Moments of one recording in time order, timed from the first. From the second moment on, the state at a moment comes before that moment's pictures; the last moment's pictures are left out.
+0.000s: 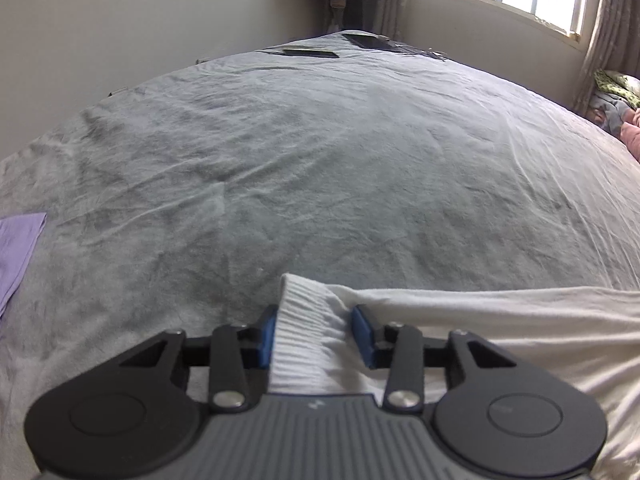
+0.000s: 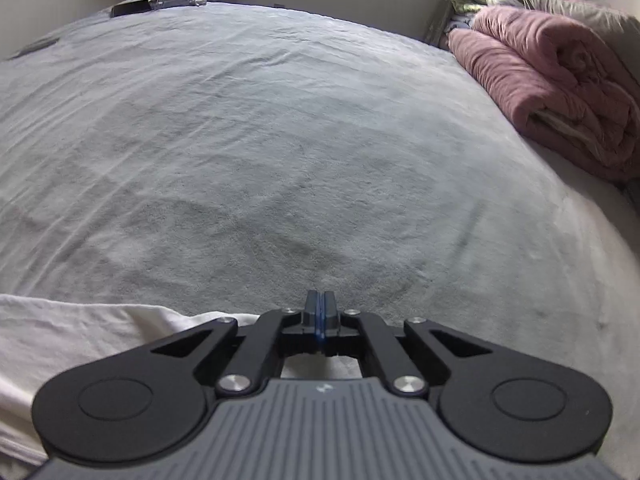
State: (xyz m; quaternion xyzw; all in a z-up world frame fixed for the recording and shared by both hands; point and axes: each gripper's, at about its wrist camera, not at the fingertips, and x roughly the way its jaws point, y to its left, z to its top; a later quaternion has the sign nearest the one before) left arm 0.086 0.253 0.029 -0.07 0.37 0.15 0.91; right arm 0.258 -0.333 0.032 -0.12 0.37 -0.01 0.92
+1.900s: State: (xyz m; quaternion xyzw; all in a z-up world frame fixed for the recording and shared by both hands) left arm 0.080 0.255 0.034 -0.10 0.34 0.19 0.92; right arm 0.243 -0.334 0.021 -0.09 0.28 -0.09 0.95
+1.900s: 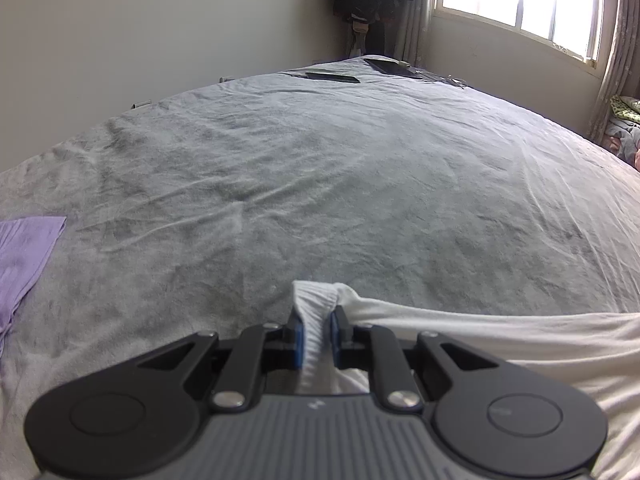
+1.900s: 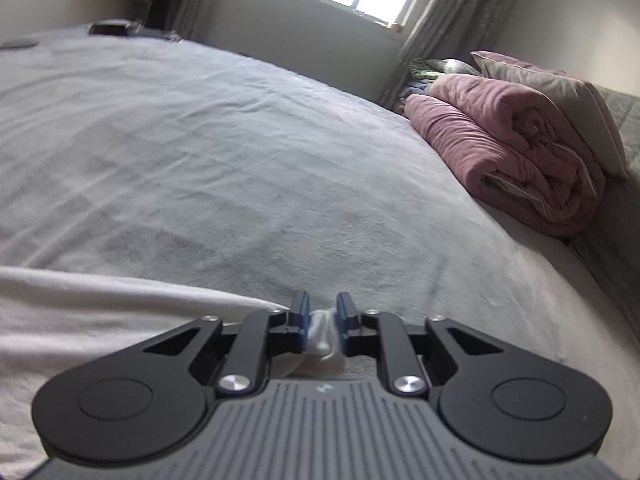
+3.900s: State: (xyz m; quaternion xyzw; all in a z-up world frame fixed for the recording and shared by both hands) left arm 0.083 0.259 0.030 -0.12 0.36 0.19 0.91; right arm 0.203 -0.327 0.014 -0.08 0.33 -0.15 0.93
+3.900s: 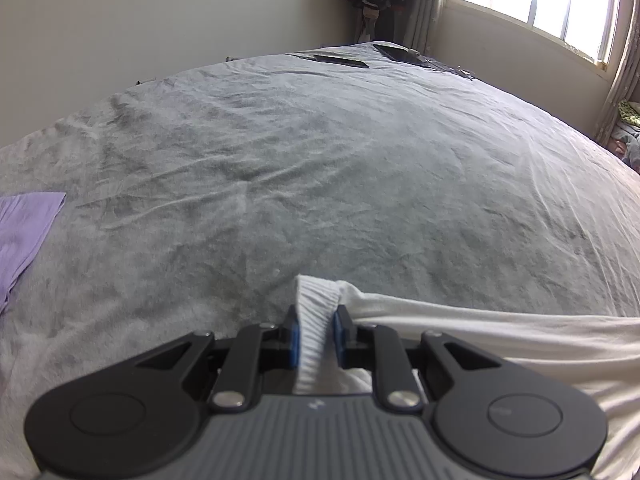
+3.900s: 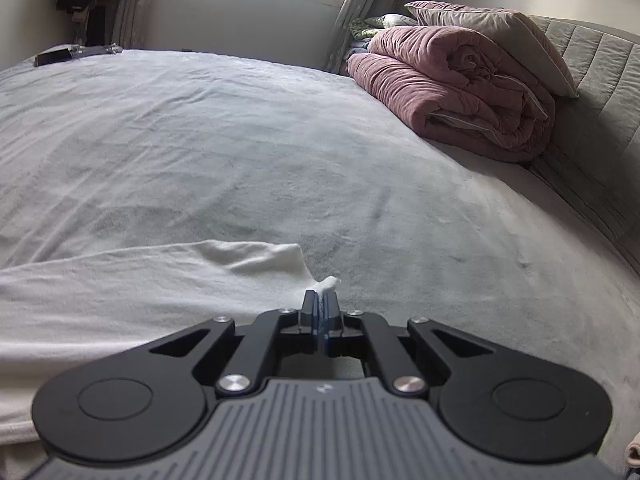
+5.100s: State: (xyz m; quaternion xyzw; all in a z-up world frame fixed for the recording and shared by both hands) left arm 0.082 0.264 0.029 -0.14 0.36 0.20 0.90; right arm 0.252 -0.313 0.031 -0.15 0.24 -0.10 0.95
